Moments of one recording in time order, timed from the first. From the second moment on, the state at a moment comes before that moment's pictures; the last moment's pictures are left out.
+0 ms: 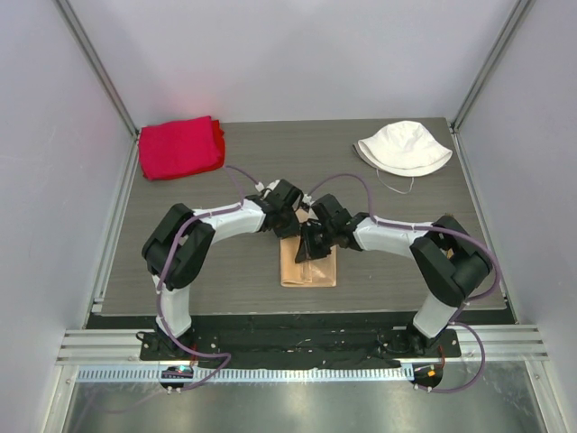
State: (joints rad) left arm -0.72 1.91 1.22 -0.33 -0.07 -1.04; right arm 0.70 1.68 0.91 -0.17 -0.37 0.54
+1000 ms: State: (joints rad) left arm -0.68 1.73 1.27 -0.41 -0.04 -0.78; right arm 0.67 1.71 0.81 -0.01 -0.36 0.58
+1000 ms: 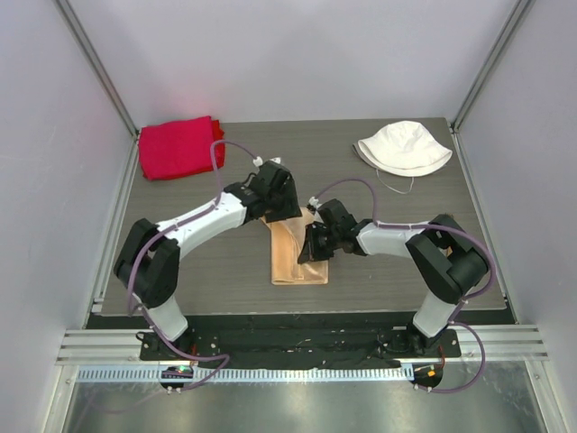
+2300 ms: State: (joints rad) left arm -0.40 1.89 1.17 -0.20 0.13 -0.44; right arm 0.66 1.74 0.82 0.02 -0.41 0.58
